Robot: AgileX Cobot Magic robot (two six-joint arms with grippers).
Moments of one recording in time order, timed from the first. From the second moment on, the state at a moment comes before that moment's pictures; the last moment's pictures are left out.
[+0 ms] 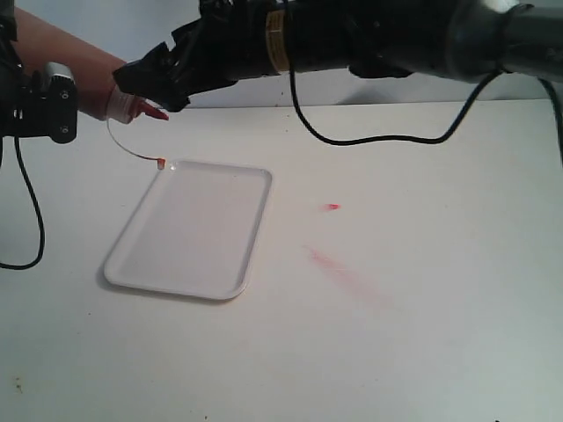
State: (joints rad) left arm -0.13 1.71 -0.77 -0.29 -1.02 2.11; right arm 0.55 2.04 -1.70 -1.68 -0.61 1.53
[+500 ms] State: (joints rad) left arm -0.13 1.78 -0.77 -0.23 -1.03 2.11; right arm 0.62 2.20 -1.82 -1.74 -0.42 1.51
